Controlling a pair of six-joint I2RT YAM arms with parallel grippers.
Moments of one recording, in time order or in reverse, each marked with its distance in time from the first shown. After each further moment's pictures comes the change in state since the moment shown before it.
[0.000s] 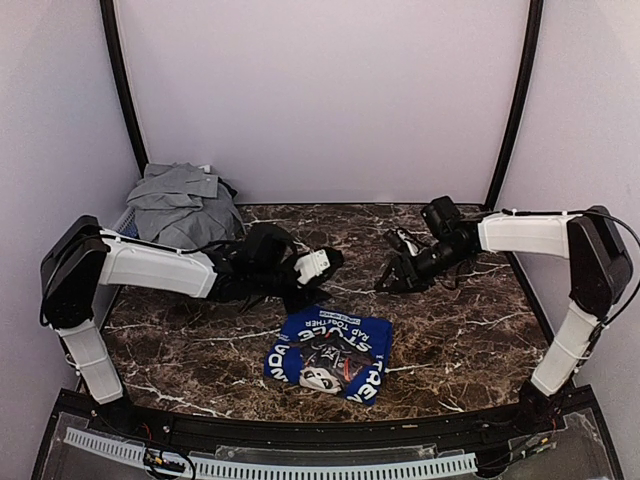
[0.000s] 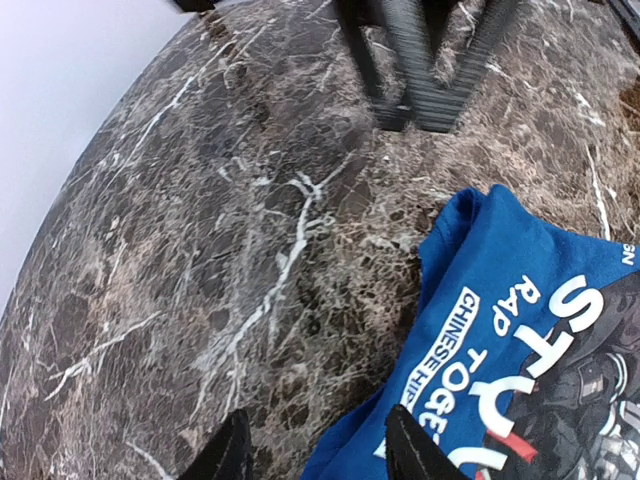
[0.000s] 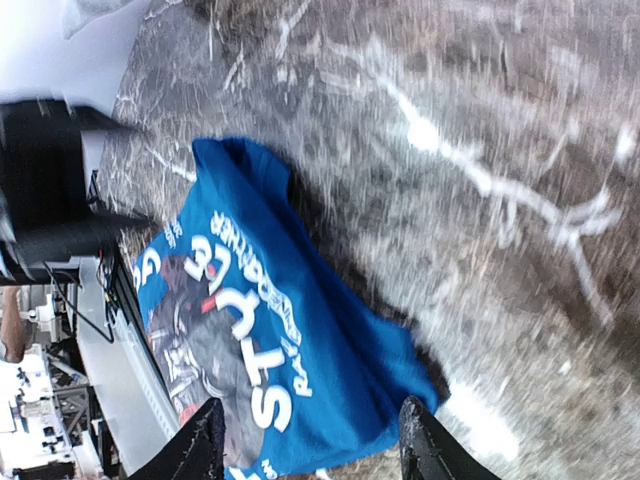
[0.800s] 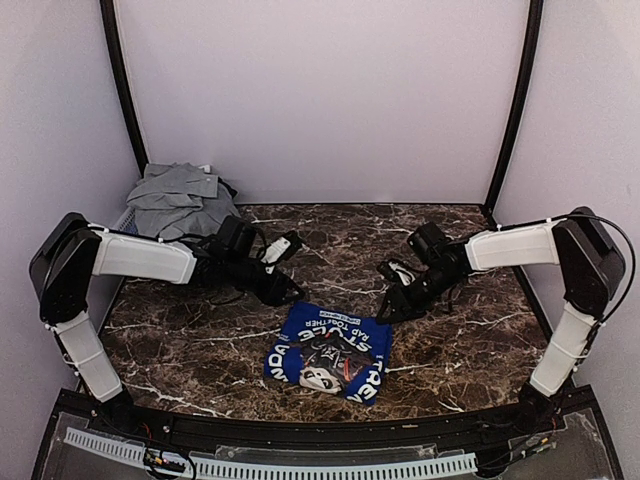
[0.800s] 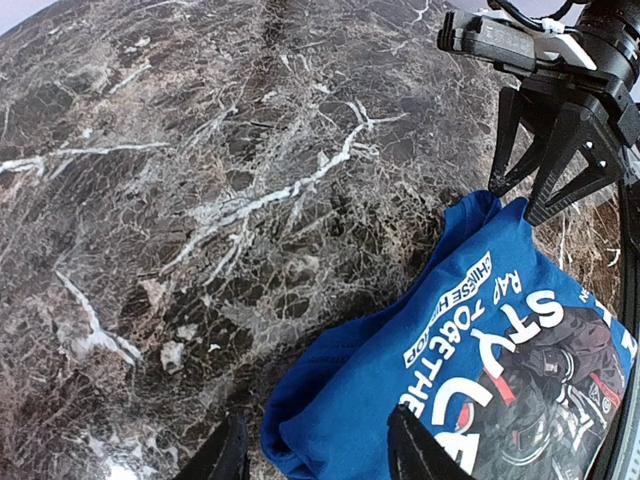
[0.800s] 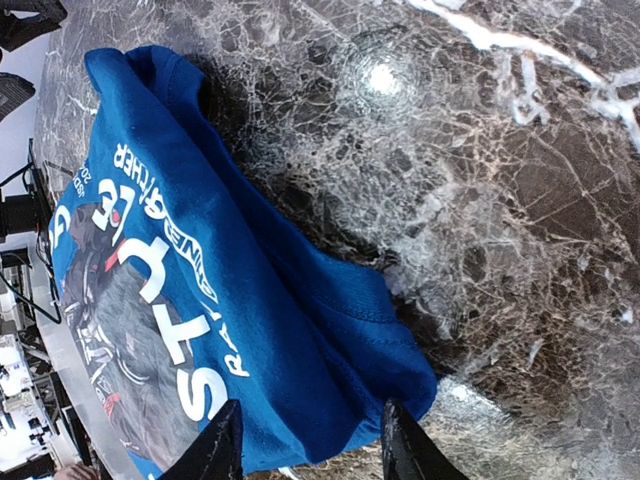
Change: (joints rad) left arm 0.203 -0.057 -0.064 -0.124 0.241 -0.438; right arm 0.094 0.014 -0.134 0.019 0.116 0.021
